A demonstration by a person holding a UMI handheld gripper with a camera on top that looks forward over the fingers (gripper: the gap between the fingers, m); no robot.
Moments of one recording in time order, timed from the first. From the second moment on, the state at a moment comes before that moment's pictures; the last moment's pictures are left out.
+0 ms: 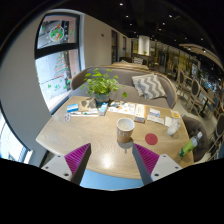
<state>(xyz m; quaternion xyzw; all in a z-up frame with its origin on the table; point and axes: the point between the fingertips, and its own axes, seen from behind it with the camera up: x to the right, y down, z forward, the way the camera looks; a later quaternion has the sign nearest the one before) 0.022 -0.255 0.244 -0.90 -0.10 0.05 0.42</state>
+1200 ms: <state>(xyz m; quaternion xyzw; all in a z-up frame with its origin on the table) 0.474 -0.128 0.051 -0.87 0.05 -0.01 0.48</state>
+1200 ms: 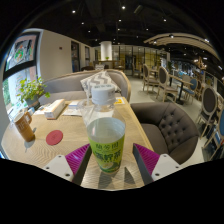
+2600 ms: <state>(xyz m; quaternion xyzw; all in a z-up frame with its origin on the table) 0.229 -0.002 0.255 -0.60 -0.42 -0.56 0.39</state>
